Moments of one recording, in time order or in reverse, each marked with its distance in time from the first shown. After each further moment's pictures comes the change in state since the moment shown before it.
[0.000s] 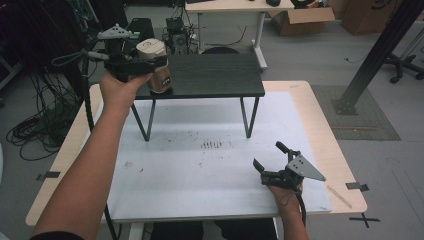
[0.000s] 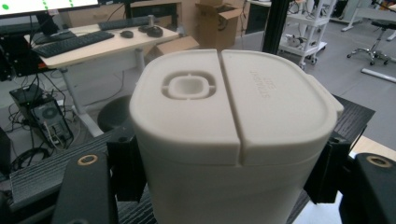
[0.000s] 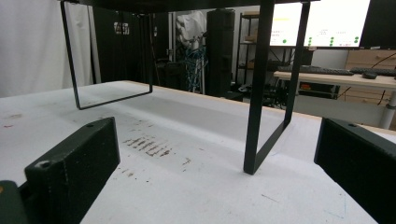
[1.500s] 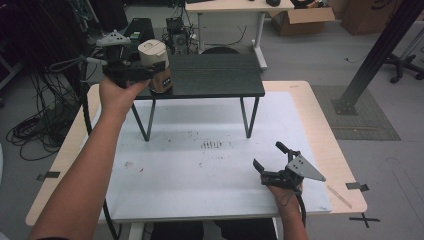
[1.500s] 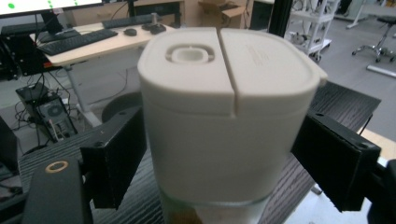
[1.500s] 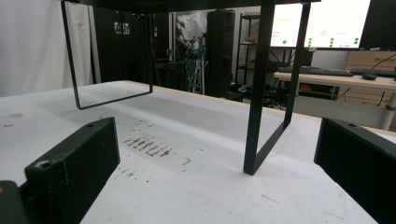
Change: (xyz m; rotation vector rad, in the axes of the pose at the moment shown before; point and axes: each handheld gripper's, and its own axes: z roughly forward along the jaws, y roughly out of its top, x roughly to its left) left arm -0.001 -0.013 -0.007 0.004 0.015 0.012; right arm 0.000 0.000 0.000 -0.001 0.000 -0.005
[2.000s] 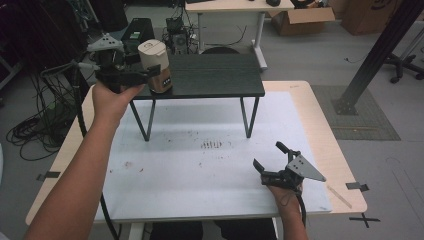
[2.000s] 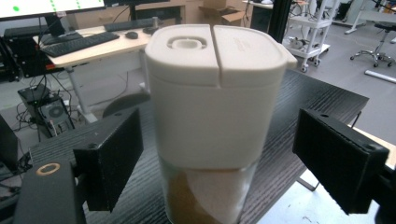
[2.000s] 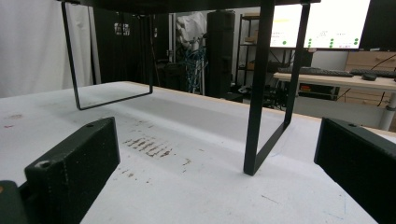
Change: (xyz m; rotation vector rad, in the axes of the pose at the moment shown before) left arm -0.003 -0.007 -0.019 -0.023 0.001 -0.012; right arm 0.000 0.000 0.000 -0.003 0.000 -0.001
